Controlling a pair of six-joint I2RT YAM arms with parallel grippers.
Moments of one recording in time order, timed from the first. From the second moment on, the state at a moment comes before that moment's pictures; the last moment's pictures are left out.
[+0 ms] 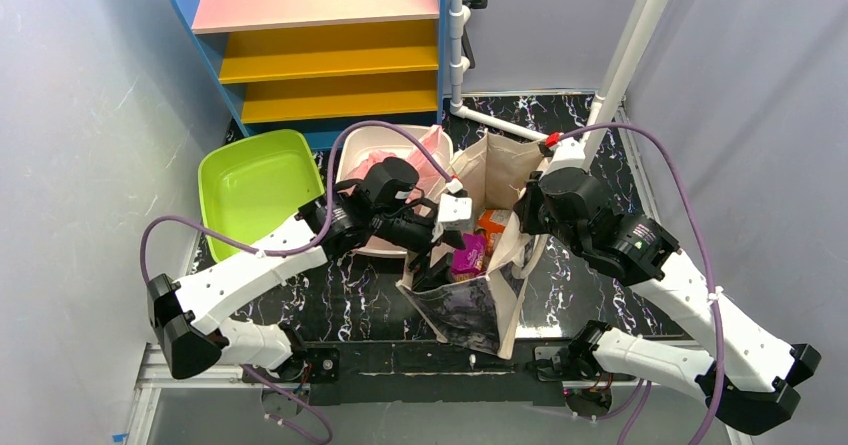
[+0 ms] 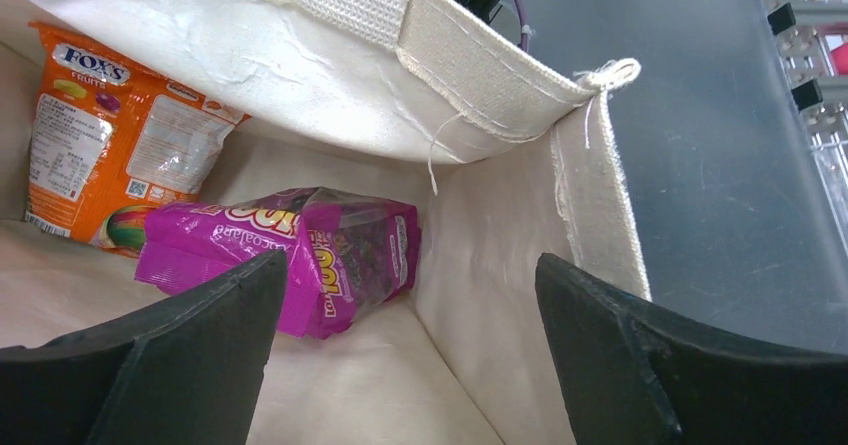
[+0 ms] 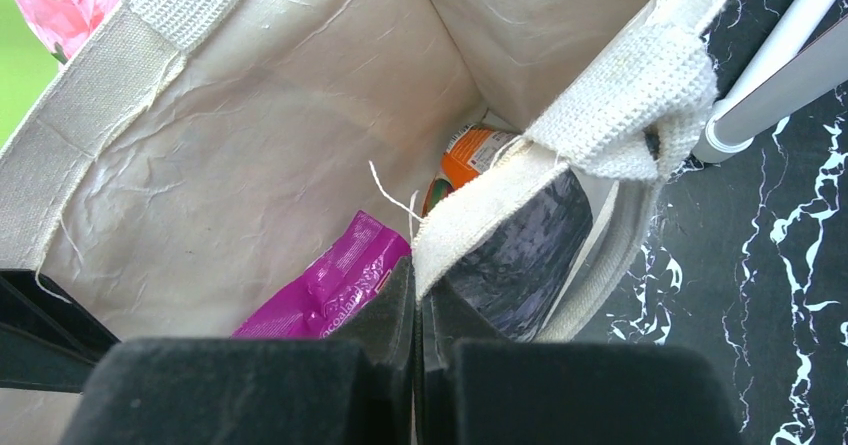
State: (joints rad) left arm -0.96 1.29 1.27 -0.63 0.75 0.26; right arm 0.85 0.93 1.19 -0.85 0.41 0.51
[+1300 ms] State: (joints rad) left arm -0.94 1.14 1.42 -0.71 -0.28 0.14; right arm 0.85 0.89 1.13 -0.84 0.41 0.54
